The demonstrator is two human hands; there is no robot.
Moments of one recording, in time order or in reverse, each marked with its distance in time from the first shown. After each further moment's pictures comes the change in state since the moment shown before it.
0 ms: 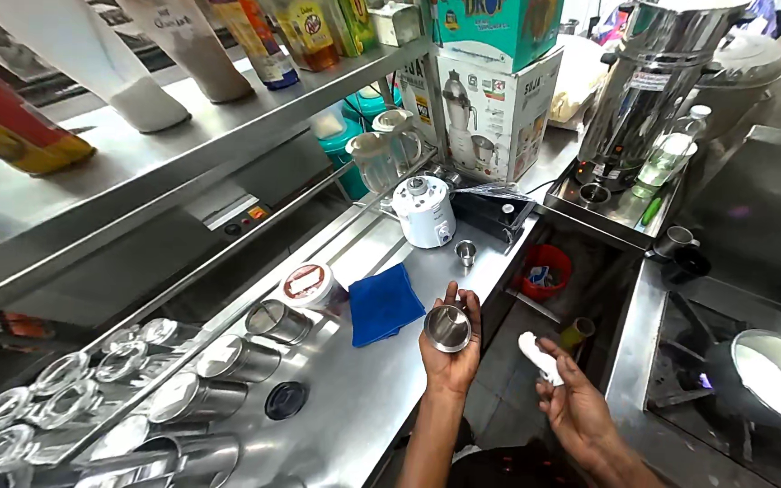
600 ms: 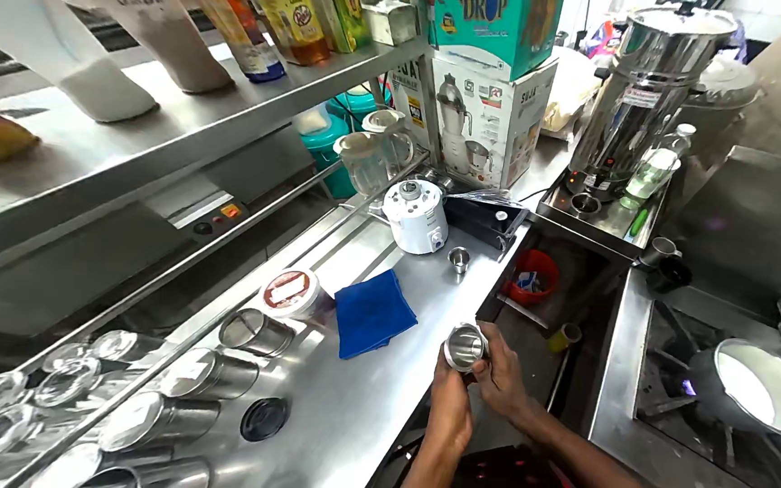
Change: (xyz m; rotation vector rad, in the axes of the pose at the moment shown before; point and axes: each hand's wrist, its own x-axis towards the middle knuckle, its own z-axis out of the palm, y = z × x) left_hand -0.025 -0.002 -0.032 1.099 0.439 0.134; right_hand 0.097 0.068 0.049 -1.164 -0.369 -1.118
